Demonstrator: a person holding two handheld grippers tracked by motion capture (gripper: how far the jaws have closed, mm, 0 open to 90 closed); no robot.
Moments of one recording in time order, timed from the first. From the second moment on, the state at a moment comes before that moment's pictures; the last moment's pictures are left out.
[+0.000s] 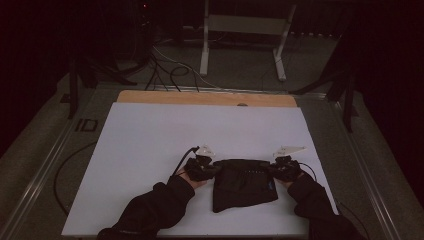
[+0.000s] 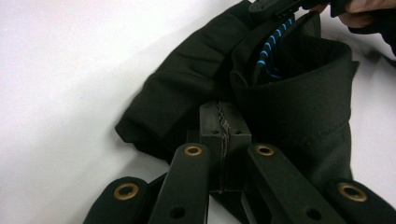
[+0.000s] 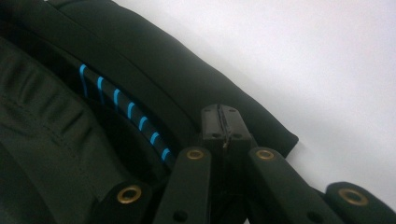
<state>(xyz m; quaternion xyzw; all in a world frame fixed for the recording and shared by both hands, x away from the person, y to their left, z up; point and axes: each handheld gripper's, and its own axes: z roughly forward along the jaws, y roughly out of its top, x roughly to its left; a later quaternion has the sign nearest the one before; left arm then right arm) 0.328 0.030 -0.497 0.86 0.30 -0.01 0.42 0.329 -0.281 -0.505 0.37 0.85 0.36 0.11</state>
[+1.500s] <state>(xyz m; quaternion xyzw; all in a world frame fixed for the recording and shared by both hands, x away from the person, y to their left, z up) 0.266 0.028 -0.494 0.88 0.21 -0.06 0.41 0.245 -0.270 -0.495 0.31 0.86 0.40 0.02</state>
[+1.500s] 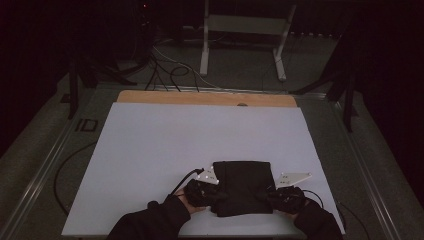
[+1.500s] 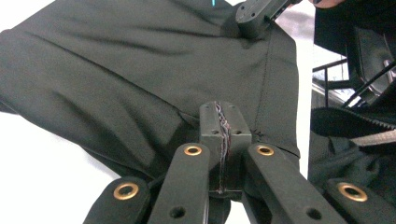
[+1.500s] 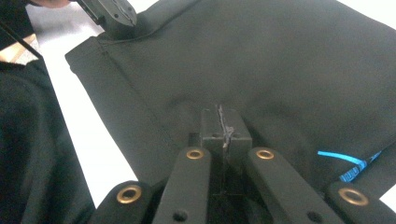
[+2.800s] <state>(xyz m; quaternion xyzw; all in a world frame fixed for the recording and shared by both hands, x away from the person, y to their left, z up) 0.265 0.036 -0.483 0.88 0.21 -0.02 0.43 0.254 -0.269 -0.483 0.33 0.85 0.41 0.07</state>
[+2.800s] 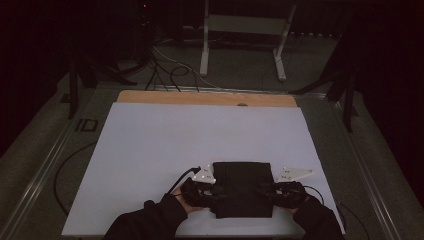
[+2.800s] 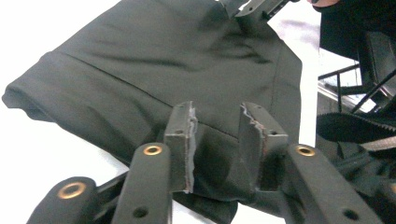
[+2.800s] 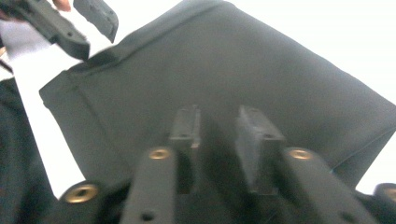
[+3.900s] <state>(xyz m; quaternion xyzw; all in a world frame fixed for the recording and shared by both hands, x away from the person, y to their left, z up) 0.280 0.044 -0.458 0.85 0.27 0.04 0.45 0.269 -0.266 -0.456 0.35 0.82 0.44 0.12</state>
